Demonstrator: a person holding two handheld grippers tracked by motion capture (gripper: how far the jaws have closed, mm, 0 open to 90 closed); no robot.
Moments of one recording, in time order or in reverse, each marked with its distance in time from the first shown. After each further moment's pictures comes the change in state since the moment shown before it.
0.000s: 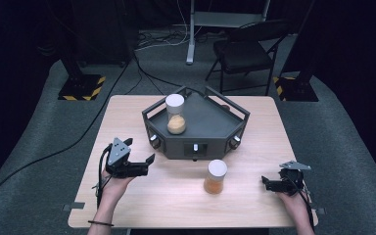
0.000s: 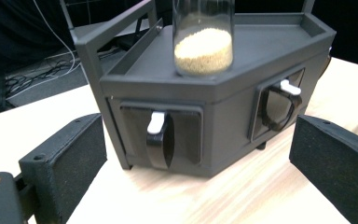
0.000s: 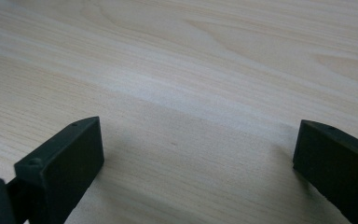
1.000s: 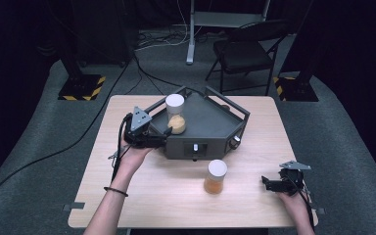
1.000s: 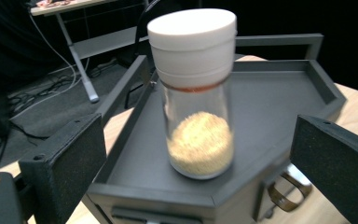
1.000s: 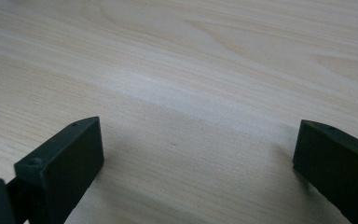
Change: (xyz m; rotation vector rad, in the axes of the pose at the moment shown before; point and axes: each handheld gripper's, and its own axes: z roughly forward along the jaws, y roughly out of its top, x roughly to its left) left arm -0.008 0.087 0.049 0.009 -0.012 0.050; right arm -0.001 0.000 0.000 0.000 0.002 -0.002
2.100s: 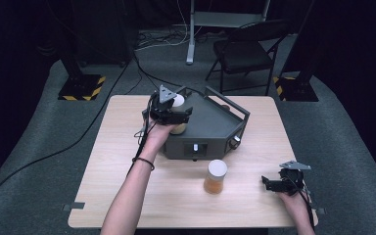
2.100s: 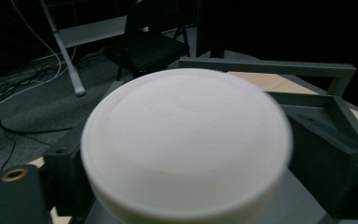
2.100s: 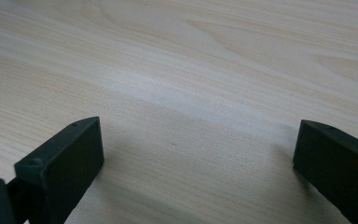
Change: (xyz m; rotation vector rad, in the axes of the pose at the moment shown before) left arm -0.002 0.051 0.089 0.045 -0.014 -0.036; right arm -0.001 0.000 0.000 0.000 0.002 -0.001
